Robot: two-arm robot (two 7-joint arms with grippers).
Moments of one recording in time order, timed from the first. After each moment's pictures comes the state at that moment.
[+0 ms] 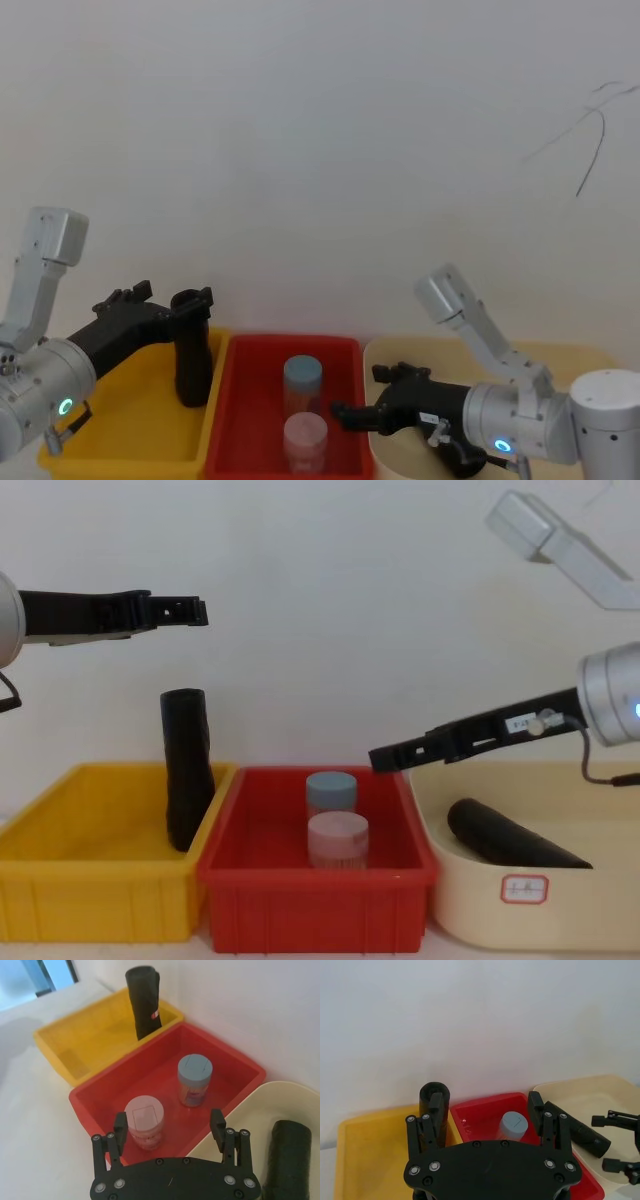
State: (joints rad) left arm -0.39 0.43 0.30 -1.65 -0.69 0.38 -0.09; right arm 0.64 0.44 -0.63 -1.37 0.50 0.51 0.48
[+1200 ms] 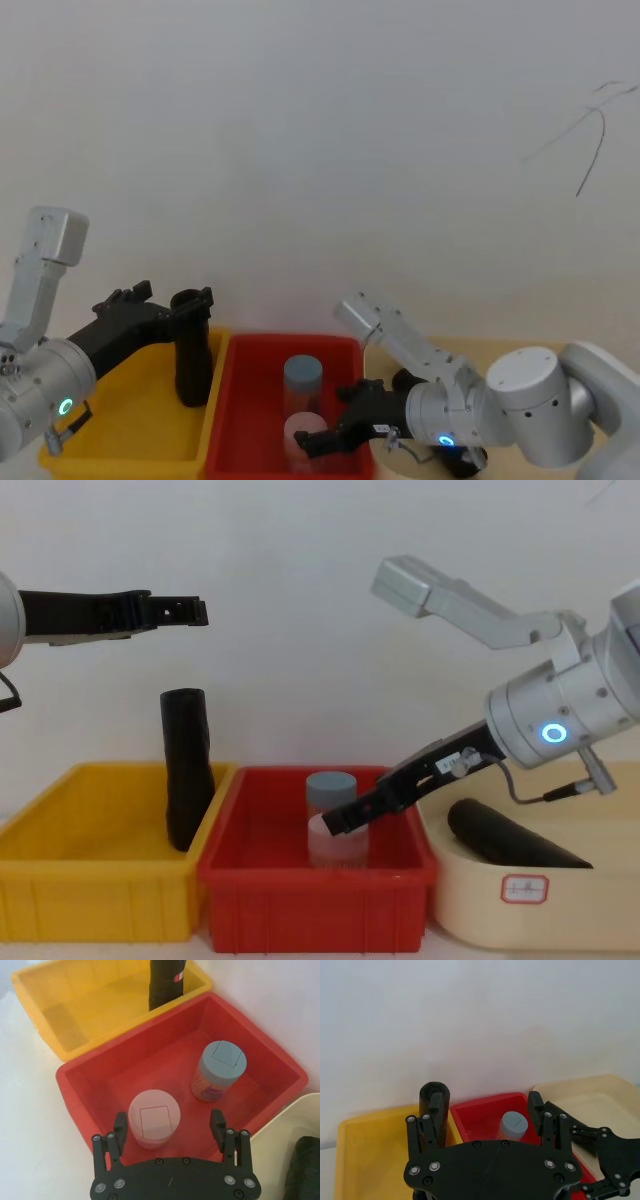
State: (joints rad) left arm -0.39 0.43 0.30 -1.65 -0.69 0.38 -0.09; right arm 0.79 0.33 -0.80 -1.18 0.34 0.56 0.54
